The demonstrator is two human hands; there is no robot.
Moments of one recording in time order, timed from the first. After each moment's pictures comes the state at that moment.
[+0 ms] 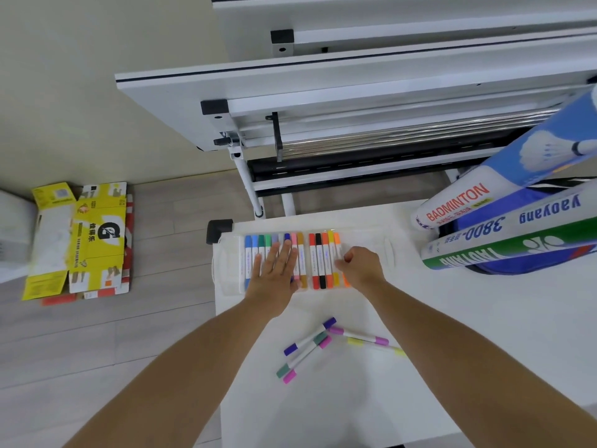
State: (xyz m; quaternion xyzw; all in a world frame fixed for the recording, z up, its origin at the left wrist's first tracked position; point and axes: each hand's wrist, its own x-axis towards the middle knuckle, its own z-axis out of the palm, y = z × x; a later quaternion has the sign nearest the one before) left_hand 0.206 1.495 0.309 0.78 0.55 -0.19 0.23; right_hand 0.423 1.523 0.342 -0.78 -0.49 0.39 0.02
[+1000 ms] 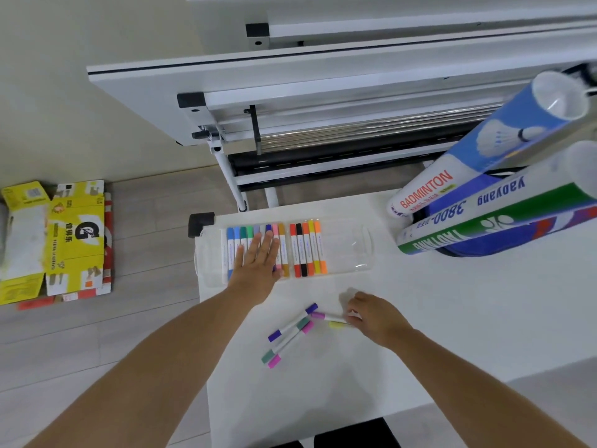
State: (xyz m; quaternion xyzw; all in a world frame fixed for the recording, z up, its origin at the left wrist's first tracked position) left_hand 0.207 1.496 0.316 0.77 0.55 -0.20 0.24; right_hand 0.498 1.399 0.344 -0.59 -0.73 0.32 -0.12
